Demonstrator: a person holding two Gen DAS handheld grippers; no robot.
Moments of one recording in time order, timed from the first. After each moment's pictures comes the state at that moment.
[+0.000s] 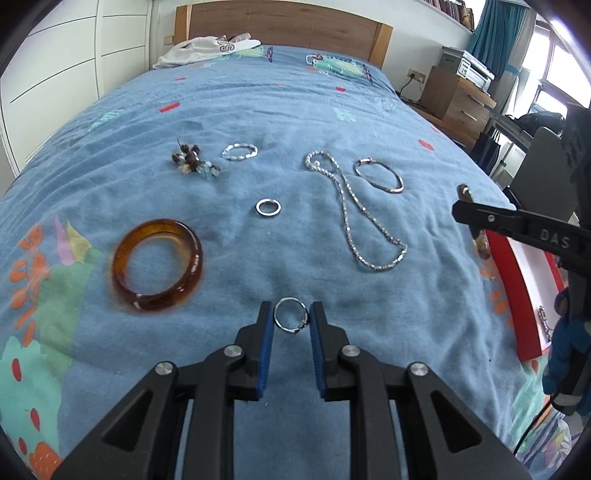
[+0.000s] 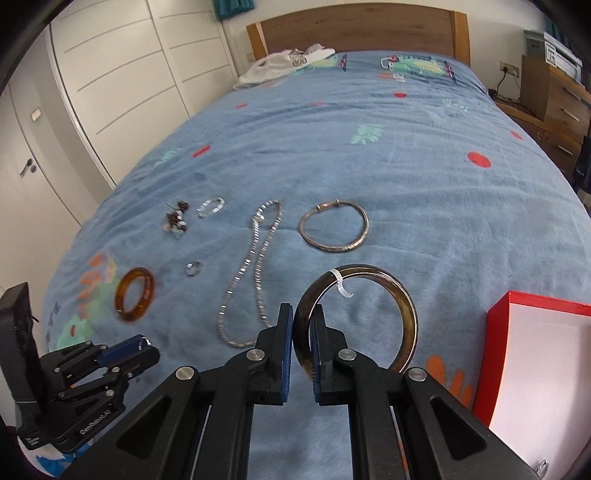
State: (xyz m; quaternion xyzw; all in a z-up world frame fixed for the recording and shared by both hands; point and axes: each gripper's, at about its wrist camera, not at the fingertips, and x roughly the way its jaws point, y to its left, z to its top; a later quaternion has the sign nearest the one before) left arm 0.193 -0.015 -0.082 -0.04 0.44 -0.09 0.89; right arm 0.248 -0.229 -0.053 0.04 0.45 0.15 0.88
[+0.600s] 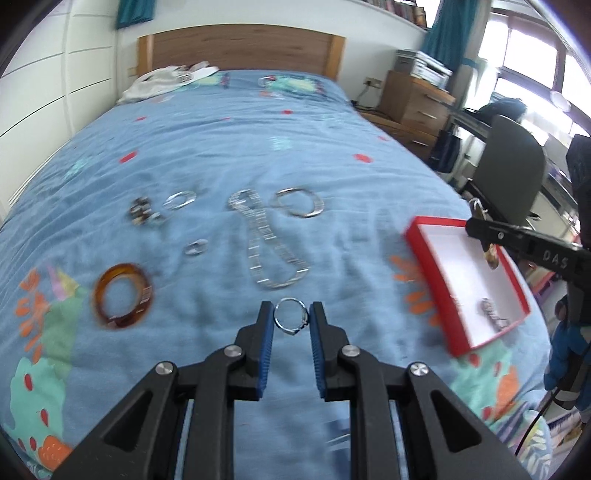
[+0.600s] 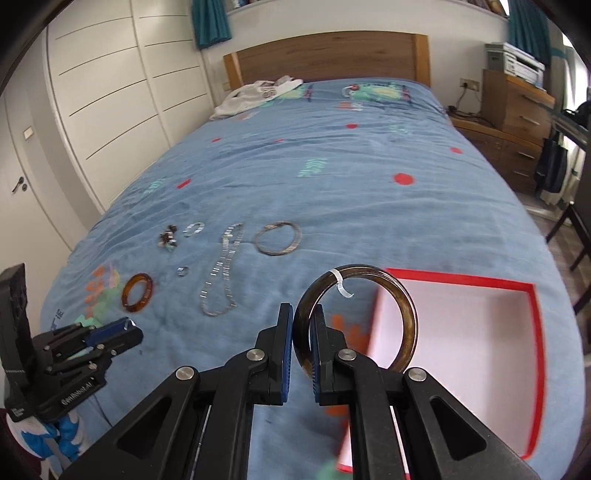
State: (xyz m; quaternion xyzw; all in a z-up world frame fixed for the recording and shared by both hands) left arm 0.154 -0.085 -0.018 -0.01 0.41 -0.16 0.90; right arm 0.172 -0.308 0.004 0.04 0.41 0.09 0.91
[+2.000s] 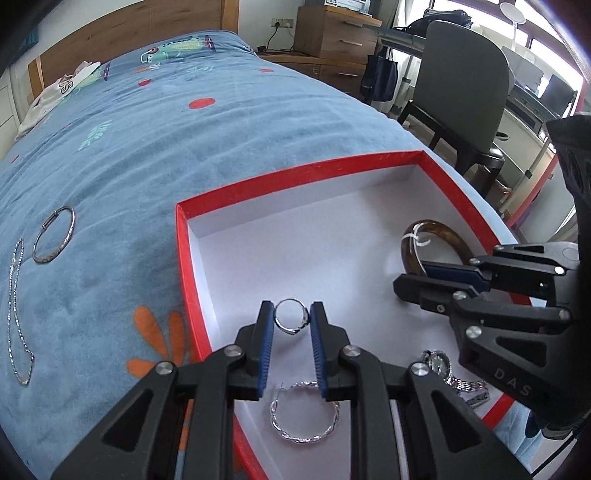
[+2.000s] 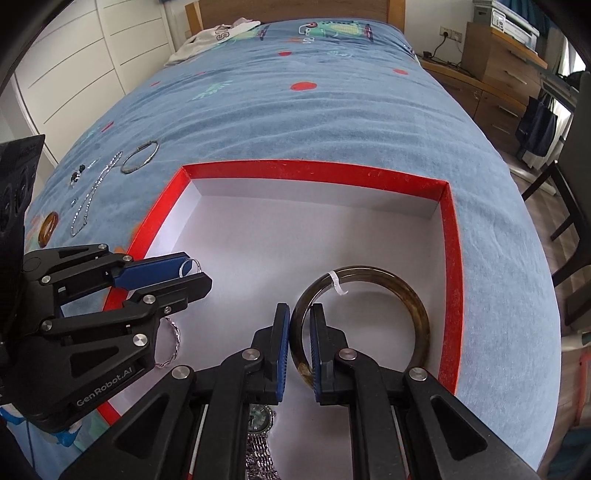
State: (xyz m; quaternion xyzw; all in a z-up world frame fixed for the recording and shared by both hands) left arm 0.219 -0.345 -0.098 0.09 0.47 -0.26 0.84; right arm 0.196 -0.458 -0.095 0.01 0.51 0.06 0.86
